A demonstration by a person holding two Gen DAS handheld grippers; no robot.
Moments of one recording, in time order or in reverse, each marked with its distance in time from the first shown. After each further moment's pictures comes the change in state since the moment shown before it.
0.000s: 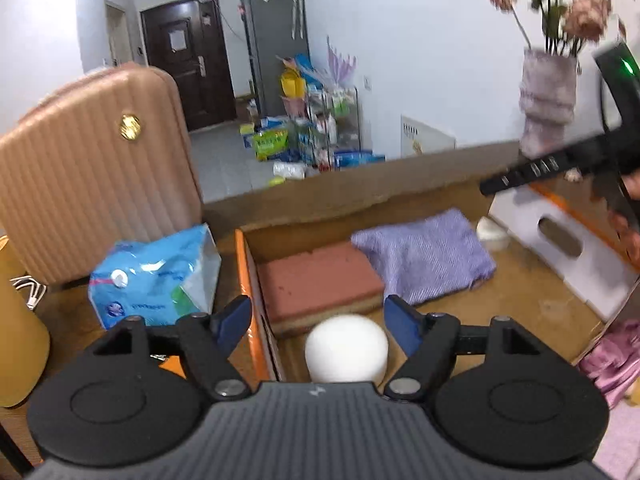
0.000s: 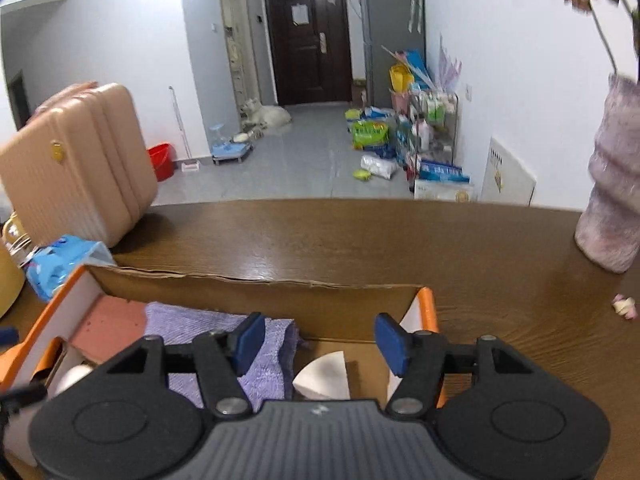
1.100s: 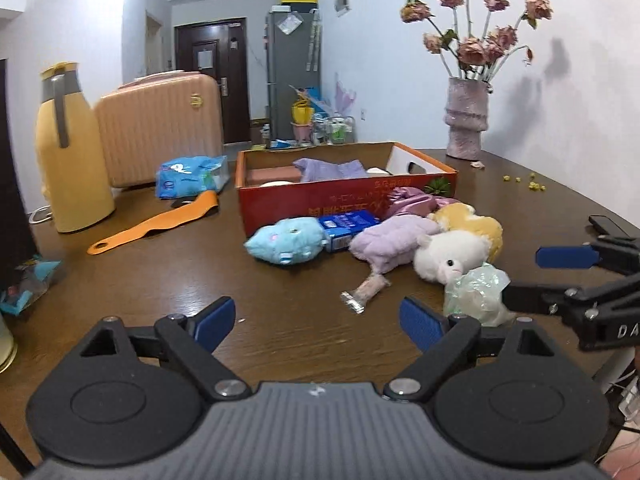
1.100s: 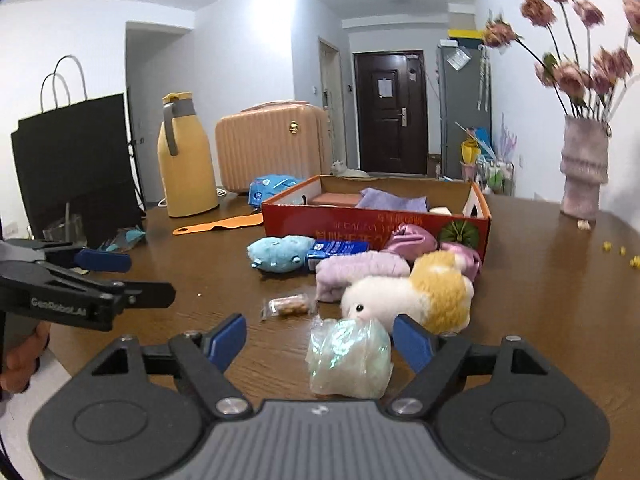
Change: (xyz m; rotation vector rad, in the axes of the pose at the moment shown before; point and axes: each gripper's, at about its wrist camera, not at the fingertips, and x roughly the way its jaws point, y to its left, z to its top) left arm -0.260 -0.098 -0.198 -0.090 -0.103 -0.003; right arm -0.315 0.106 -0.308 -0.127 -0.230 0.198
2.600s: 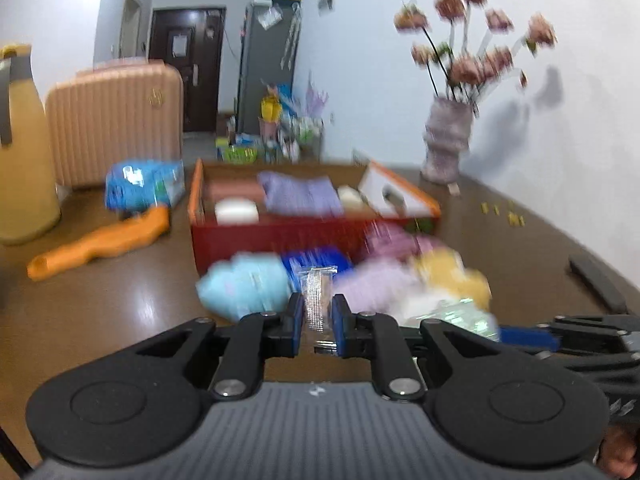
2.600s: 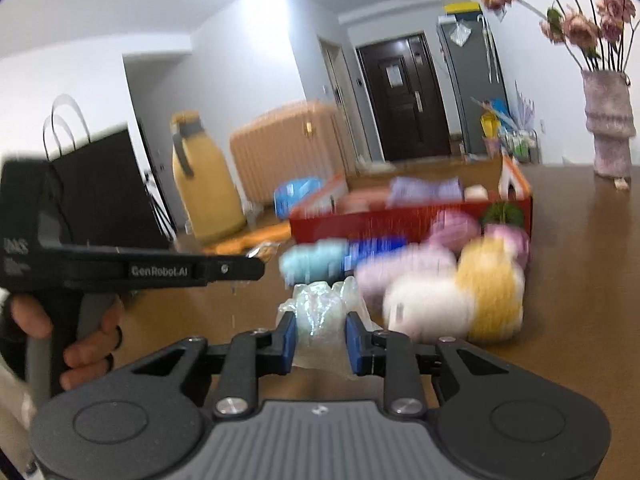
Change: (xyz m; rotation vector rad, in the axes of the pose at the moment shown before) left arm 0.060 0.018 0.061 -0.081 -0.011 -0.123; right arm 0.028 -0.009 0.018 0.145 -0.017 0.140
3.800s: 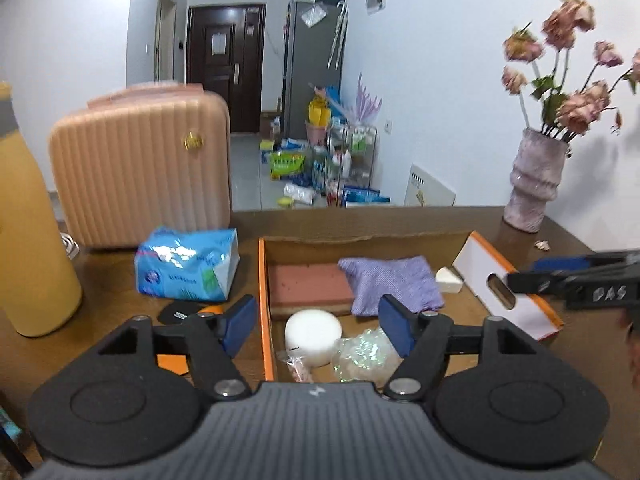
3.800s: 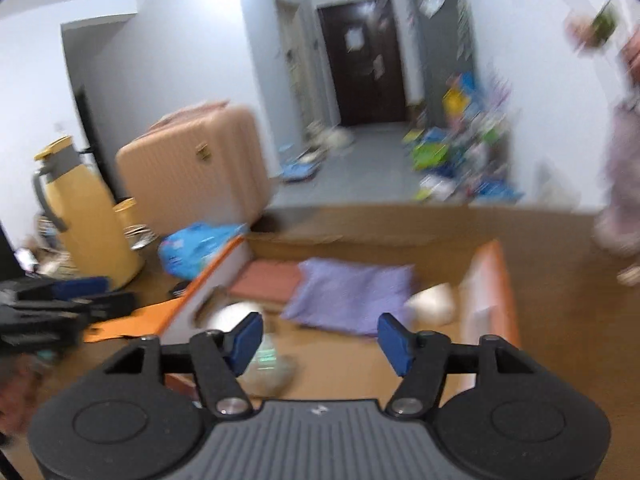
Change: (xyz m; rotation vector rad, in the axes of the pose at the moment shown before) left arm 0.102 0.066 0.128 -0.016 0.024 0.138; right arm 0.160 -0.092 0.188 -0.035 0.137 -0.220
